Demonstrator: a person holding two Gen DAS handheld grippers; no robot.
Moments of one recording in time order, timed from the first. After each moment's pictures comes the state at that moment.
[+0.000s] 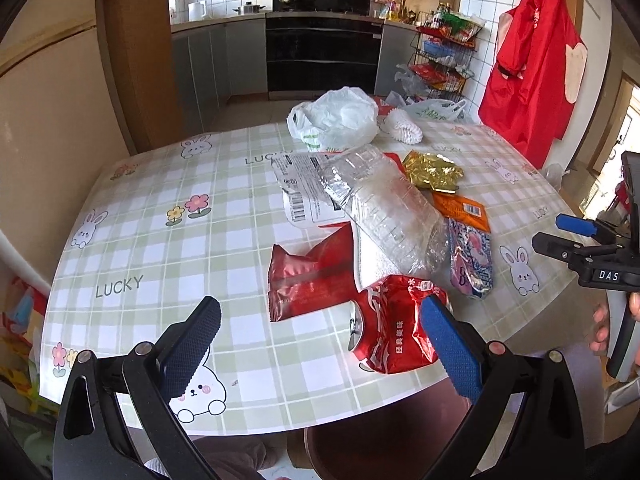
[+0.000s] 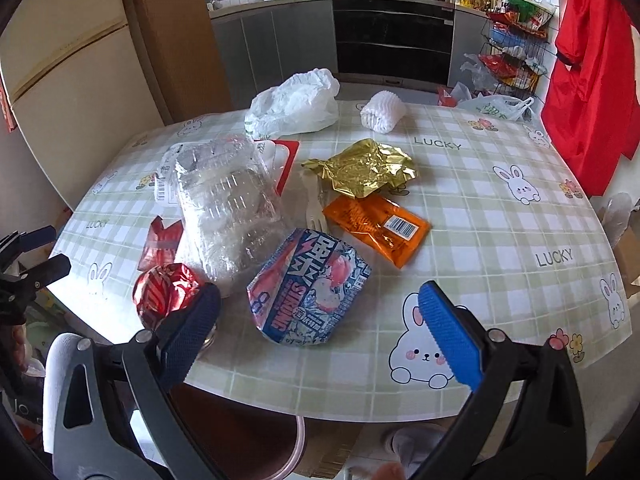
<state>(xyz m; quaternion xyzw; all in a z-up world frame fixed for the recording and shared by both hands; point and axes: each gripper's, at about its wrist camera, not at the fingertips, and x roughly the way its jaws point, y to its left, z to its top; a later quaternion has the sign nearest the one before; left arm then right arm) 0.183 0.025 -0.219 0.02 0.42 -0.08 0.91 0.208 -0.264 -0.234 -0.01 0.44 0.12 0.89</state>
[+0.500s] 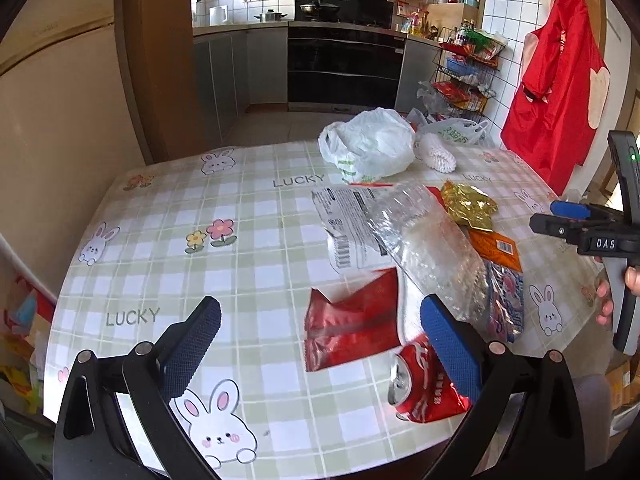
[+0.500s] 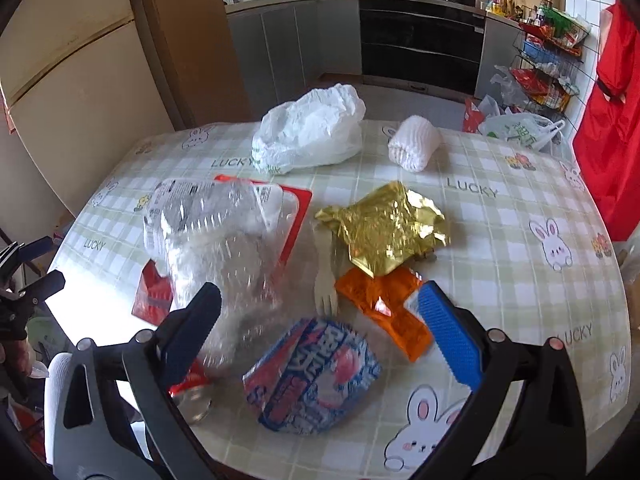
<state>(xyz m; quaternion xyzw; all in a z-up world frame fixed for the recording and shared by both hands) 0.232 0.057 -0.213 0.00 0.39 -0.04 0.92 0.309 -0.242 -0.219 -0.02 0.43 0.17 0.89</state>
